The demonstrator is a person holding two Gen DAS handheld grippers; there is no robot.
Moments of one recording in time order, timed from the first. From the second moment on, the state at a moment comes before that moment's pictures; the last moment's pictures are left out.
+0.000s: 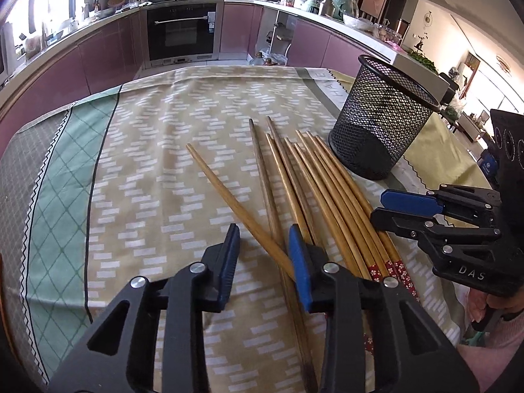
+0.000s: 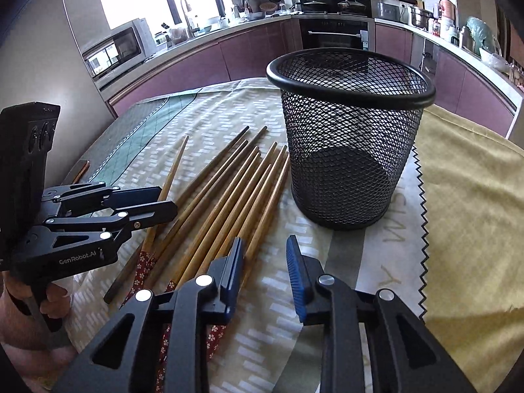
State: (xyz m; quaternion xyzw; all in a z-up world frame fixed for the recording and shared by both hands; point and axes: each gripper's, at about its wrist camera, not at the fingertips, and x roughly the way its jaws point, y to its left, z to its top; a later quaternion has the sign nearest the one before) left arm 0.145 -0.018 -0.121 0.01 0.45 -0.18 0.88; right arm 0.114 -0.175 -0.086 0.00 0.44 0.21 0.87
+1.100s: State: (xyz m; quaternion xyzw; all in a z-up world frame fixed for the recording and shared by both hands) left arm 0.126 -0.004 -0.055 -0.07 0.41 -0.24 0.88; right arm 0.100 -0.195 -0.037 0.03 0.38 0.26 0.89
